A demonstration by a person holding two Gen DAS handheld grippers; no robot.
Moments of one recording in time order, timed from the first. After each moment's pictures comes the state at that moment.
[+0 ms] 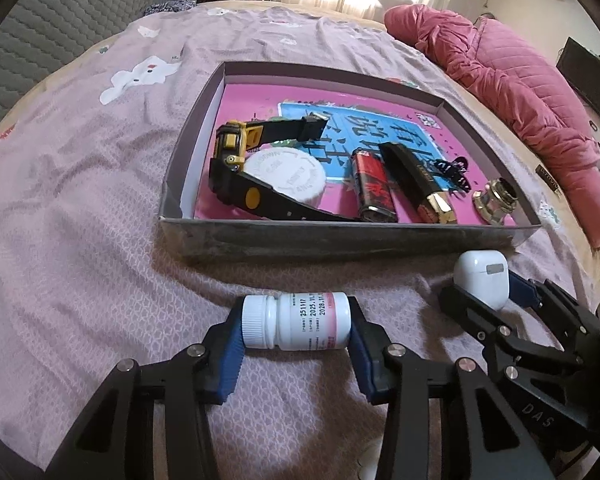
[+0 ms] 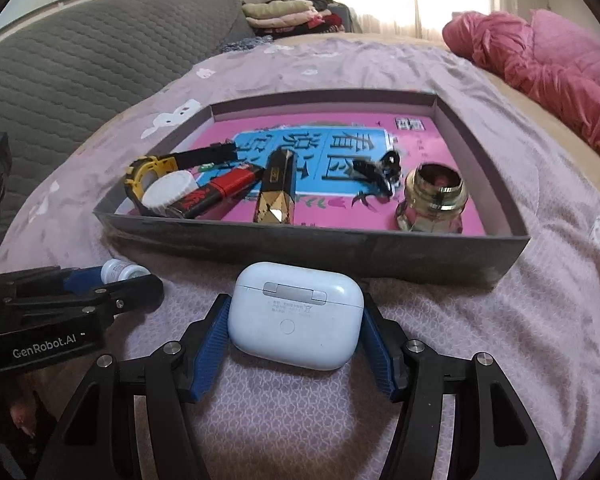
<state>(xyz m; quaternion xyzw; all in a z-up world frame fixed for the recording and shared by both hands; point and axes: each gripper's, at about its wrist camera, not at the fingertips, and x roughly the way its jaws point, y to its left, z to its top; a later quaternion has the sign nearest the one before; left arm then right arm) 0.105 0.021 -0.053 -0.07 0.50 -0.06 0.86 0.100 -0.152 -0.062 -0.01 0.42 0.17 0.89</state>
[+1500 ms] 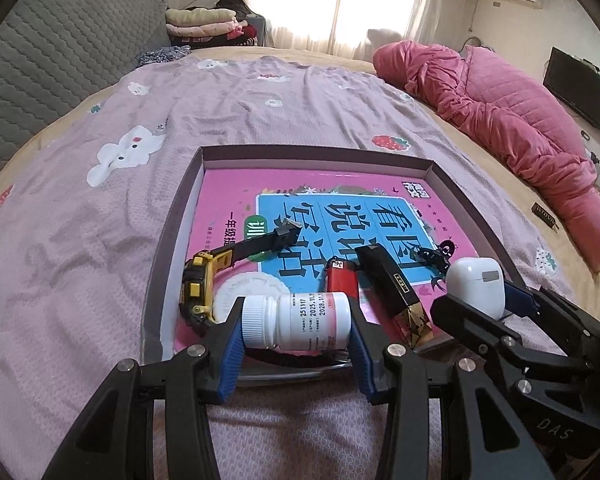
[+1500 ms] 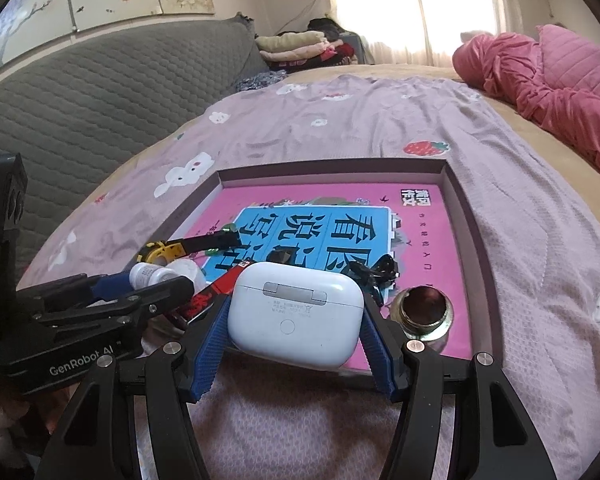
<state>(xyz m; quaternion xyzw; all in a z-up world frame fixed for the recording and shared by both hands) 0.151 0.005 -0.021 -0.05 0.42 -0.05 0.90 0.148 -0.165 -0.028 0.03 0.37 0.21 0.90</state>
